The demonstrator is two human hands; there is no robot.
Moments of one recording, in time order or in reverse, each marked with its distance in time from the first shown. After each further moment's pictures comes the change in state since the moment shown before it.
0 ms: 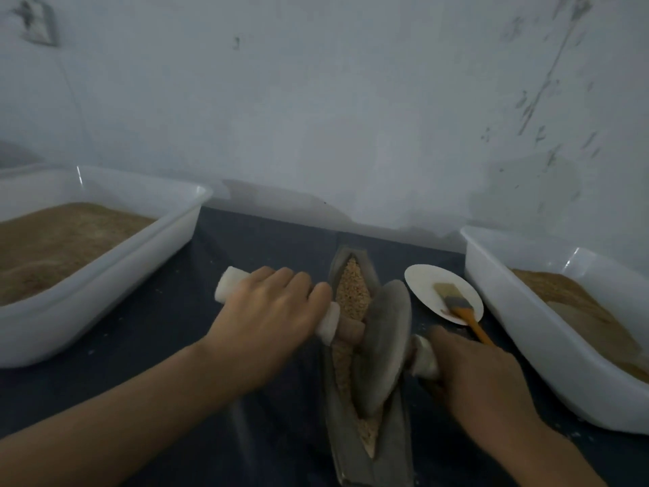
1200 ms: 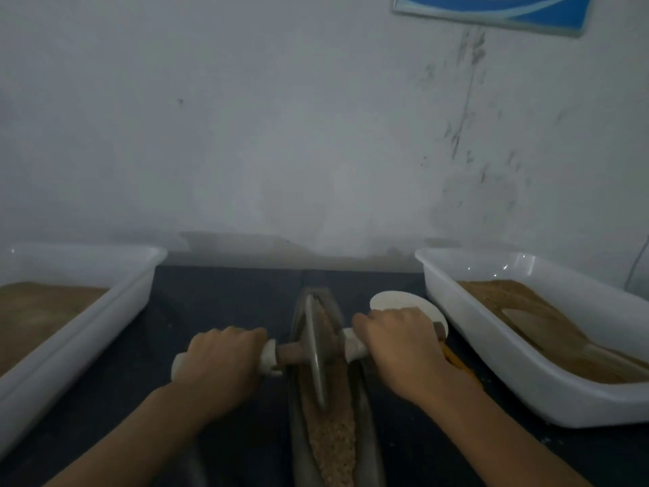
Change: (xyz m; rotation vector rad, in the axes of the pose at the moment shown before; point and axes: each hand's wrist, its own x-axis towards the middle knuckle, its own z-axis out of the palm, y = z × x) left_hand 0.020 -0.028 0.039 -0.173 -0.568 -0.370; right_hand 0.069 -0.009 -0.014 -0.099 0.018 -0.091
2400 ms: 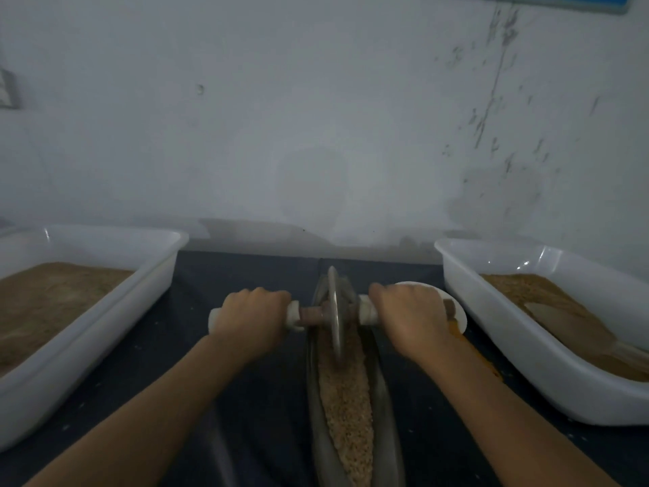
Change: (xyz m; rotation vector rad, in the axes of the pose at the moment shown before) left_hand 0.037 -0.007 0.011 0.050 0.091 -0.030; right_hand 0.028 0.006 0.020 -0.106 0.062 0.083
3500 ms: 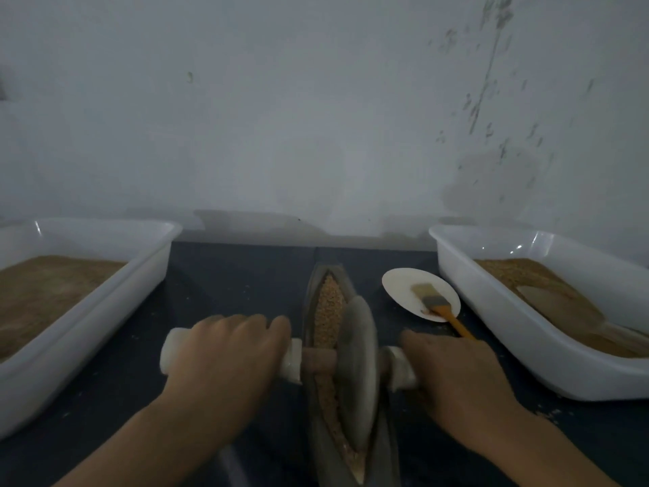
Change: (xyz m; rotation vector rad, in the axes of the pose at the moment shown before) left_hand -0.090 0.016 -0.046 0.088 0.257 0.322; right_hand -0.096 0.001 -0.026 0.237 -0.202 0.008
